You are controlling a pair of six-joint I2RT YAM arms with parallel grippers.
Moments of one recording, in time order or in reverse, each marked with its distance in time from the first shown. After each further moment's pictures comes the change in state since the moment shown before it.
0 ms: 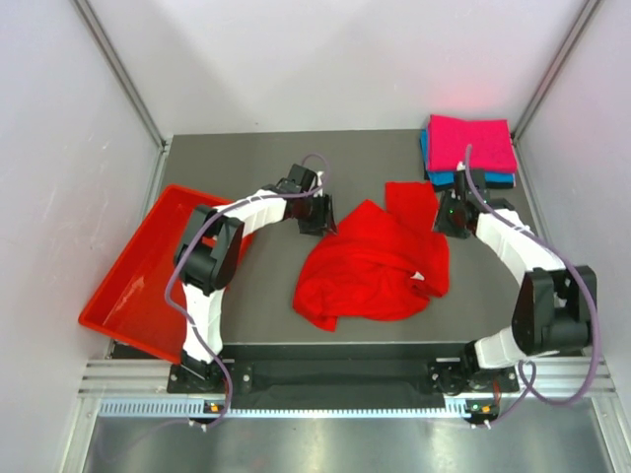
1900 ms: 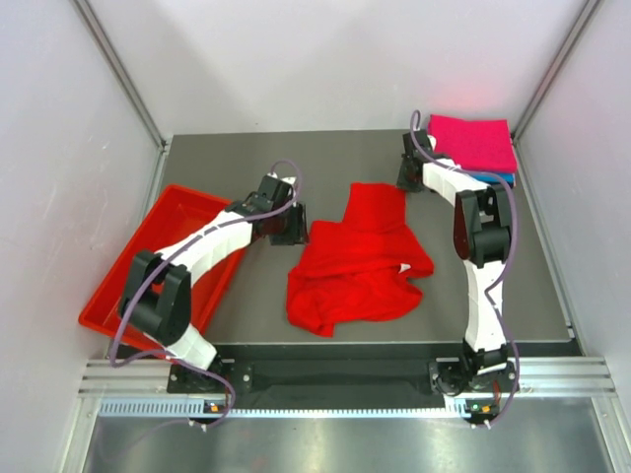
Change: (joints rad) left arm -0.003 -0.491 -0.340 -0.131 -0.190 0.006; right arm 0.114 0.812 0.738 0.104 0.085 0.048
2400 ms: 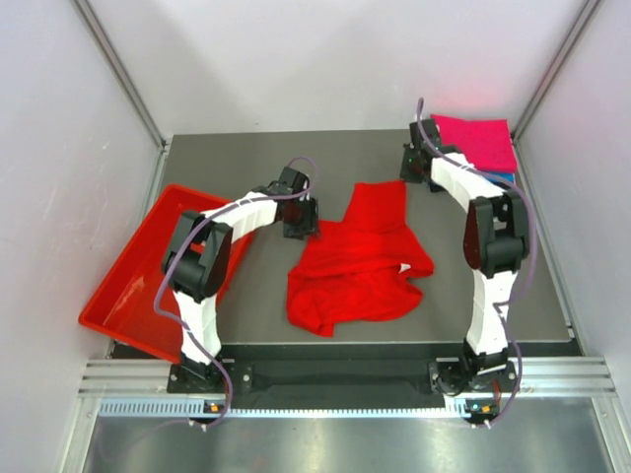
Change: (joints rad) left arm 0.026 0.383 0.244 0.036 0.016 -0.003; right arm 0.004 -0.093 -0.005 -0.057 -0.054 -0.067
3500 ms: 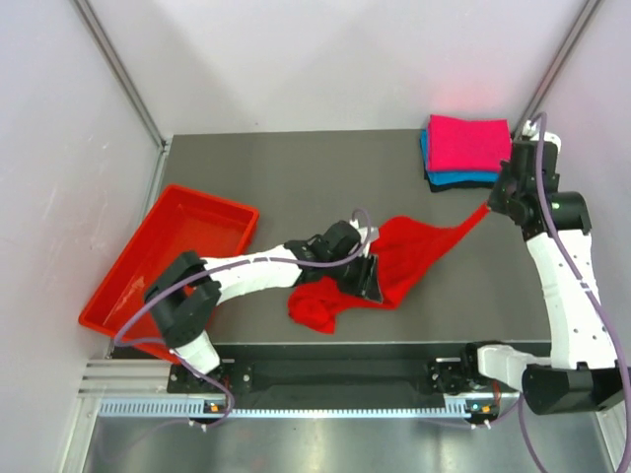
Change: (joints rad) left arm -0.485 -0.311 -0.258 0.271 0.232 -0.239; right arm -0.157 -0.993 -0.320 -0.449 0.196 -0.056
